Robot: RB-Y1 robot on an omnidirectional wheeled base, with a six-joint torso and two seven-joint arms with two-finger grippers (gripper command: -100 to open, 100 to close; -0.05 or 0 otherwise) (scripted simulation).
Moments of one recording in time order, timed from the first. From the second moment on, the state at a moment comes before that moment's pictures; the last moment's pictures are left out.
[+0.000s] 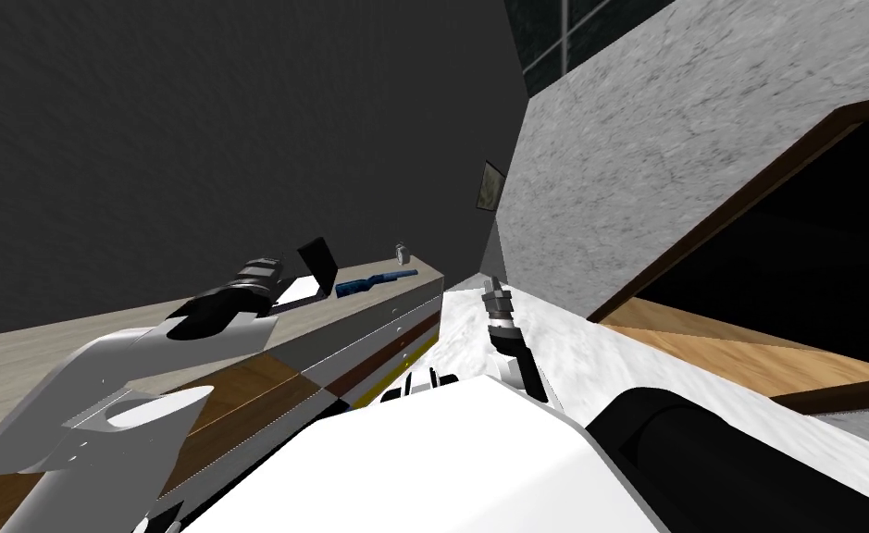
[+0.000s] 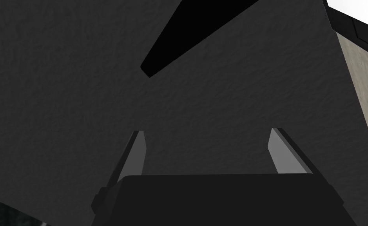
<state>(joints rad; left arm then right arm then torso) -0.05 0.59 0.37 -2.30 -0.17 0.94 0.00 0.54 -0.01 -0.03 -2.37 -0.08 -0.35 0.01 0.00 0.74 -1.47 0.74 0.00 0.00</state>
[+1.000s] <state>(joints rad) 0.11 0.57 0.33 -2.30 -0.12 0.94 -0.08 0.55 -0.01 -0.03 -2.37 -0.08 -0.35 0.01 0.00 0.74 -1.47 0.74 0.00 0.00</state>
